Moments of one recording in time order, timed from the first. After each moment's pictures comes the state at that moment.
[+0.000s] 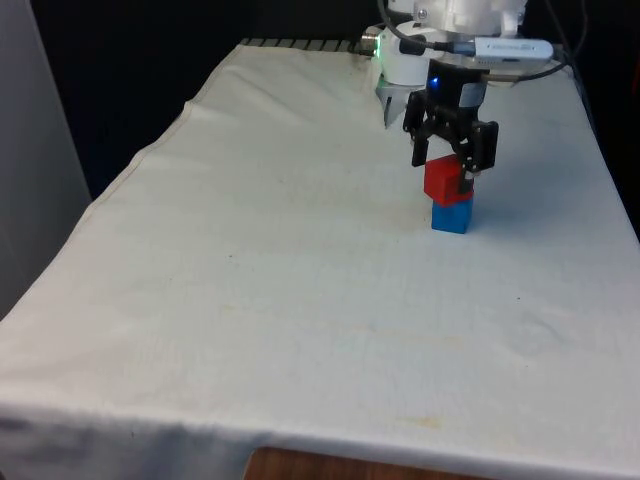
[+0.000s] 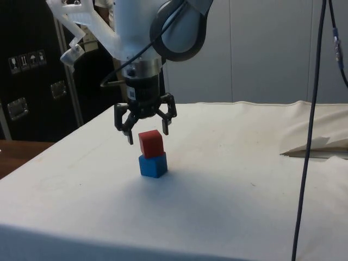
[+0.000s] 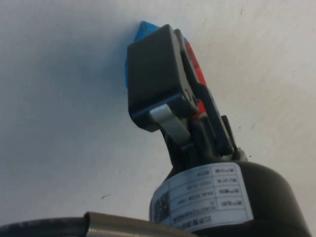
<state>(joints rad) 0.12 0.32 0.01 -2.23 -0.20 2.61 1.11</state>
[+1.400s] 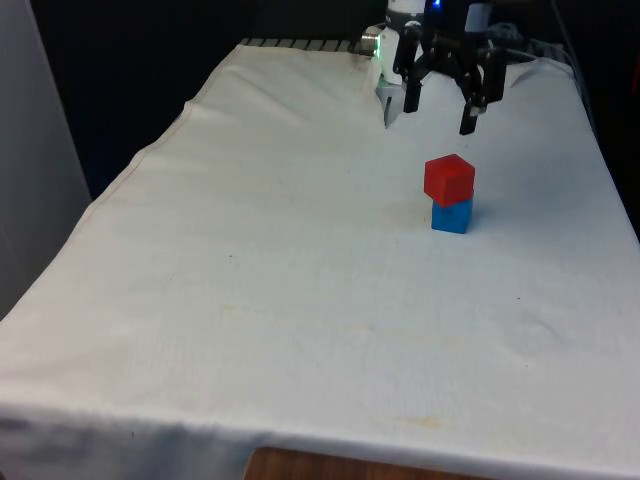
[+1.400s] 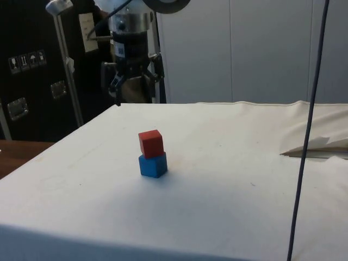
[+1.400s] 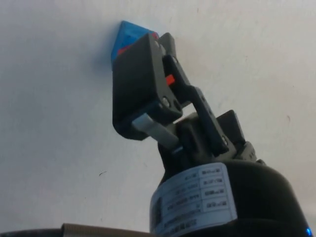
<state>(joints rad) 0.11 0.17 0.01 -2.17 -0.20 2.46 0.96</state>
